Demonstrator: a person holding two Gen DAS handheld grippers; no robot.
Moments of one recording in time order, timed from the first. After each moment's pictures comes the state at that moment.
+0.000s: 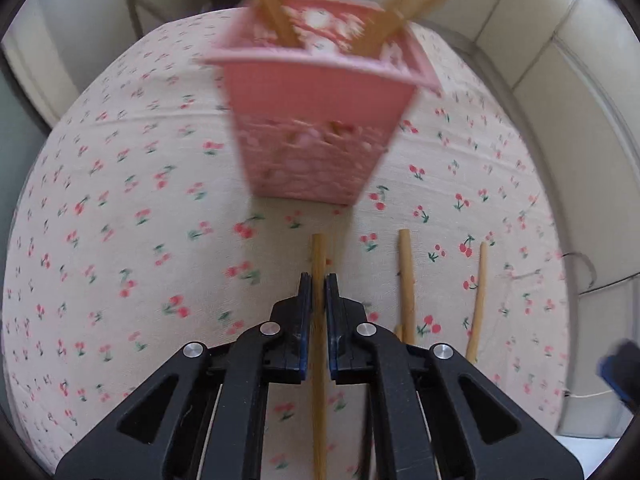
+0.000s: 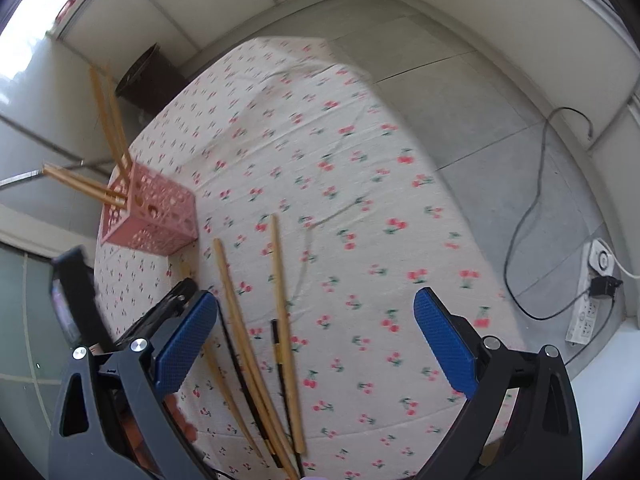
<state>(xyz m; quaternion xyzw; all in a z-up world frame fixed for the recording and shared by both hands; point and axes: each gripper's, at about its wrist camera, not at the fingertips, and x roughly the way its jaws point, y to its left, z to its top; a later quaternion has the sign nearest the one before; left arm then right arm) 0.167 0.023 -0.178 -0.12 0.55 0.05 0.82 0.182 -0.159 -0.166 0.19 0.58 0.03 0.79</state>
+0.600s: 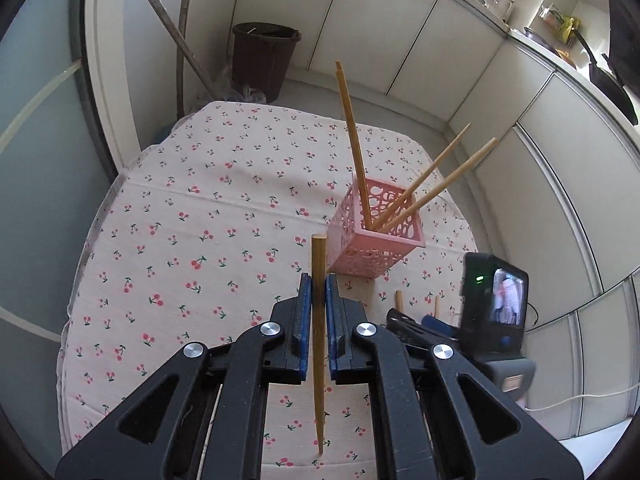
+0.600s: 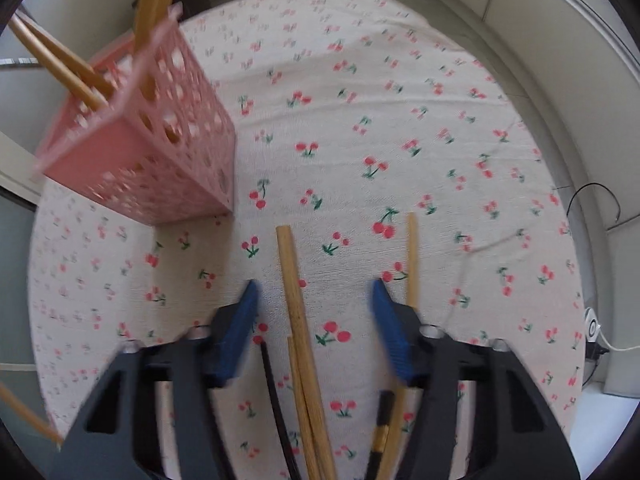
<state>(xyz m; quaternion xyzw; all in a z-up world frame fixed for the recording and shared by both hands) 0.110 0.117 -0.058 -0.17 0.45 0.03 0.88 0.233 -0.024 -0.229 0.02 0.59 0.03 0.81</state>
